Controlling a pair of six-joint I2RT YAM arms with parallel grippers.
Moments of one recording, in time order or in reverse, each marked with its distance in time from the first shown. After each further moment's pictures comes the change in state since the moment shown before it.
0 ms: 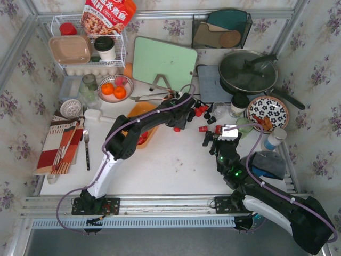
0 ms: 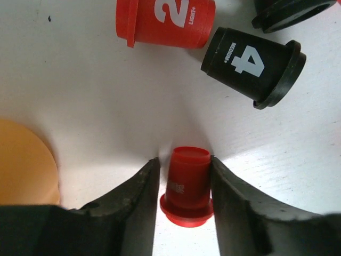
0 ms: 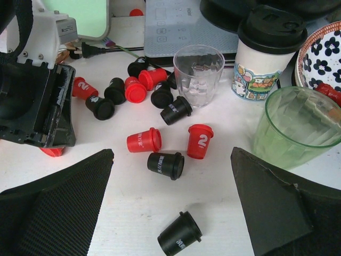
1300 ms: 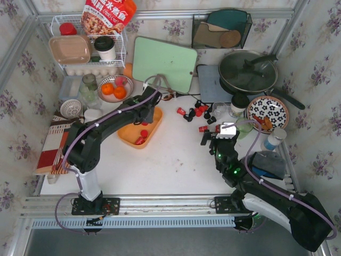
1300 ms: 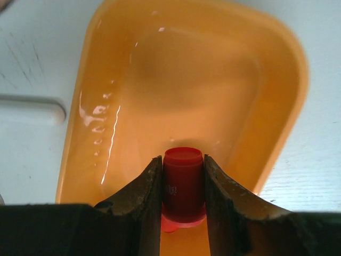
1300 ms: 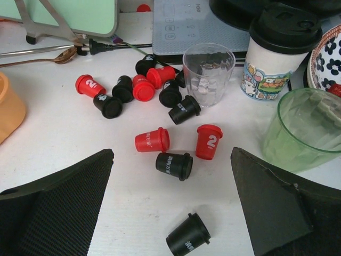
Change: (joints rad) left arm 0.179 -0.531 -0.532 0.124 -0.142 0.118; right arm 0.000 0.036 0.027 -0.012 -0.024 0.019
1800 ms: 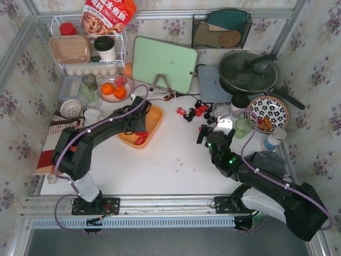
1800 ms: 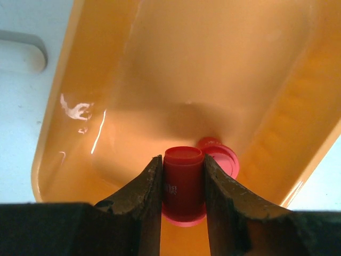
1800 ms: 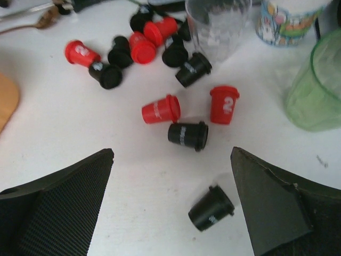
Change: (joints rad) left arm 0.070 -0.117 -0.266 0.092 0.077 -0.110; right arm -0.004 0.134 0.165 -0.277 -0.015 0.241
